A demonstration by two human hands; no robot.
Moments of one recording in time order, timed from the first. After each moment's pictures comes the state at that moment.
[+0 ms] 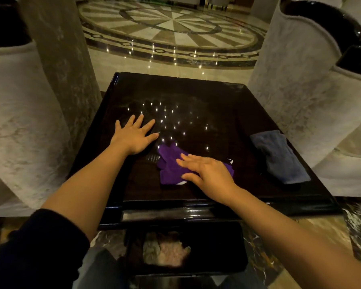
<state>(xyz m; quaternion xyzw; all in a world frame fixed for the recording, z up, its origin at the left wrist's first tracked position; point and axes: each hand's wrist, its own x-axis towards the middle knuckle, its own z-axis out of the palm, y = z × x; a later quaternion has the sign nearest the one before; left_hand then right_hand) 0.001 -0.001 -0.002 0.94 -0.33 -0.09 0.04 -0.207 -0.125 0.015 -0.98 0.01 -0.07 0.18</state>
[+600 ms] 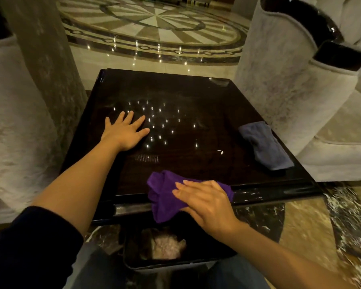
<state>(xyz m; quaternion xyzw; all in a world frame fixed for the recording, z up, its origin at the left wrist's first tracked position) 0.005 0.000 -0.005 0.94 -0.34 -0.08 0.05 -0.276 -0.079 0.003 -0.97 -0.06 -0.23 0.09</state>
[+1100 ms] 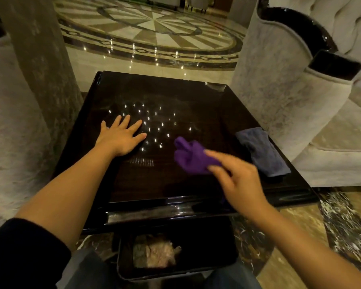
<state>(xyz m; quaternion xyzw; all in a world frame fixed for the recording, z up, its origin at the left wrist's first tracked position) 0.007 0.000 -0.005 0.94 -0.34 -0.08 0.04 -0.264 -0.118 0.054 -0.91 0.06 -0.33 0.25</state>
